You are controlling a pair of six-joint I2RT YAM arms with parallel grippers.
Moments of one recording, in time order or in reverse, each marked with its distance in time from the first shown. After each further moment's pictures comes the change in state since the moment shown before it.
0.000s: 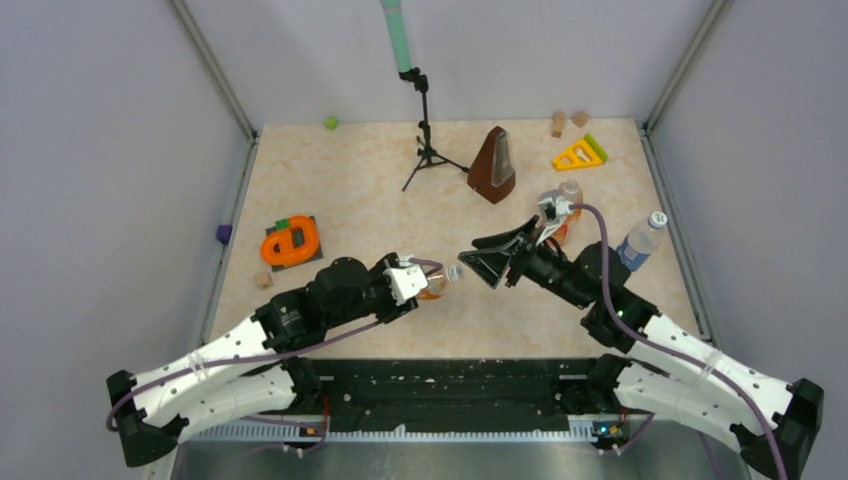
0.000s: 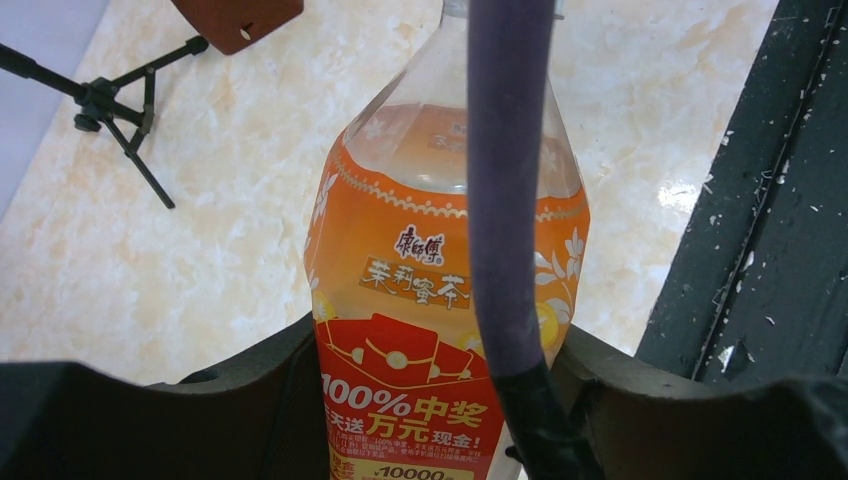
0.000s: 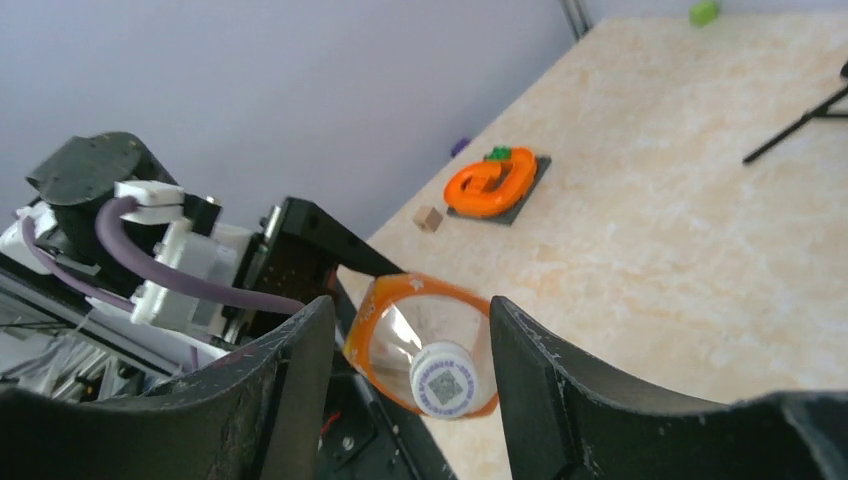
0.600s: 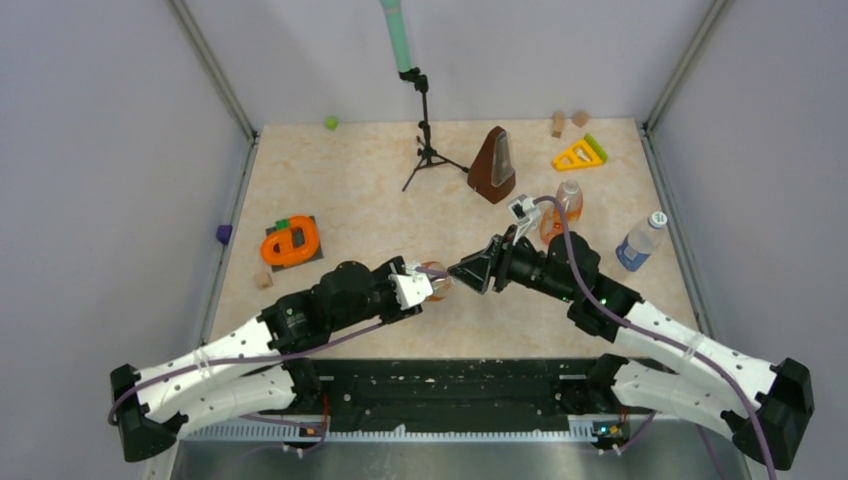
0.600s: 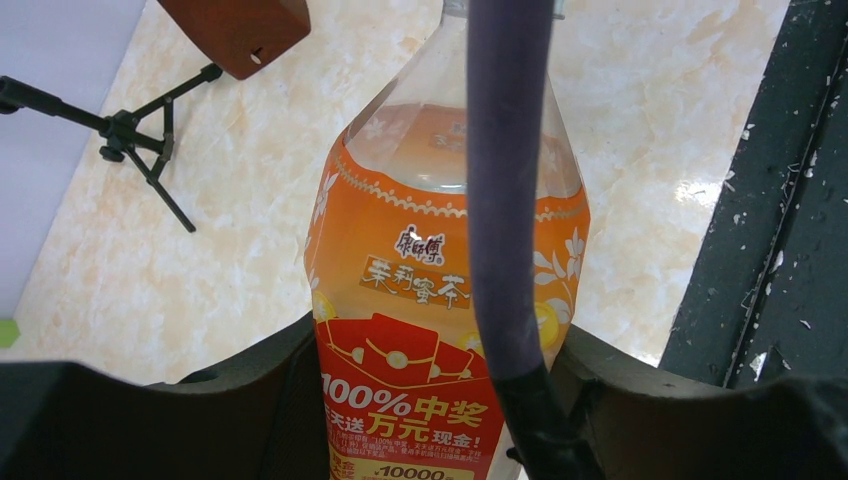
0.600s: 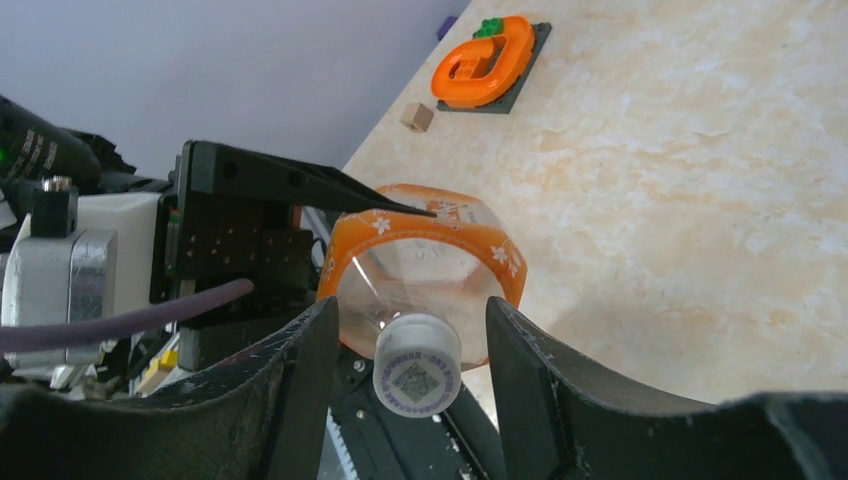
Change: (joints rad) left arm -0.034 0.015 -0.034 0.077 -0.029 0.075; right arm 0.000 0.142 0.040 -0.162 -0.063 0.115
